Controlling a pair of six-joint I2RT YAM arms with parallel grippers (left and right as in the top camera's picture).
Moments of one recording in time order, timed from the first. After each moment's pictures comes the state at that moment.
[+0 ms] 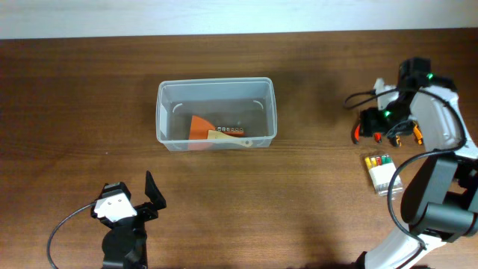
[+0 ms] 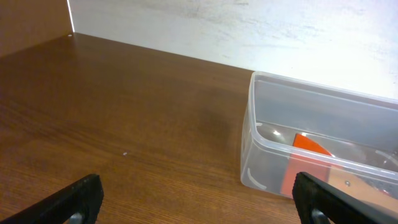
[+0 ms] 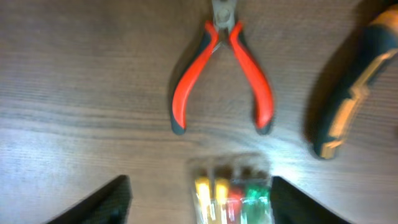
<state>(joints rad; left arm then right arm) -0.13 0.02 0.10 -0.29 -0.33 -0.22 -0.27 1.93 1.50 -1.05 -0.08 -0.28</state>
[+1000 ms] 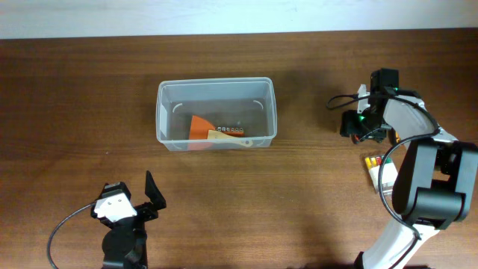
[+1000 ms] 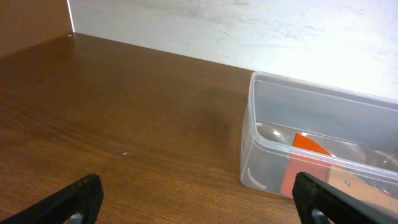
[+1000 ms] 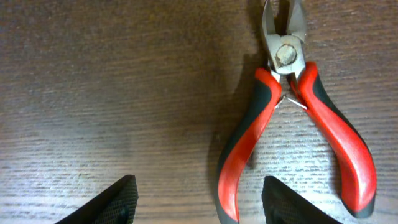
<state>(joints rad) -0.13 0.02 0.10 -0.29 -0.33 -0.22 -0.17 2.00 1.36 -0.76 -0.08 -0.04</state>
